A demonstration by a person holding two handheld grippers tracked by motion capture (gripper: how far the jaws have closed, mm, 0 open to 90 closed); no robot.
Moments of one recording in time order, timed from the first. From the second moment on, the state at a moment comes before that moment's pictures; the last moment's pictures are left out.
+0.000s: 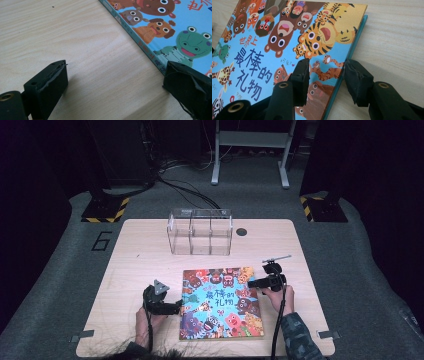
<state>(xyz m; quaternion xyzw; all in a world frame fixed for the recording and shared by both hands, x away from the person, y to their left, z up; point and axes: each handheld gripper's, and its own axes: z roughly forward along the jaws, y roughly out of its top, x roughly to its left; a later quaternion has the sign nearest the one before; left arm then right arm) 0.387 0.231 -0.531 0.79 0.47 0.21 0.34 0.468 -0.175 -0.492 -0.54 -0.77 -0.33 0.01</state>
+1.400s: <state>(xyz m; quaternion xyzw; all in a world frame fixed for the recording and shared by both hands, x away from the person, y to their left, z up) 0.387 0.232 -0.531 0.79 0.47 0.21 0.34 0.466 -0.170 -0.498 -0.55 -0.77 -0.32 0.02</state>
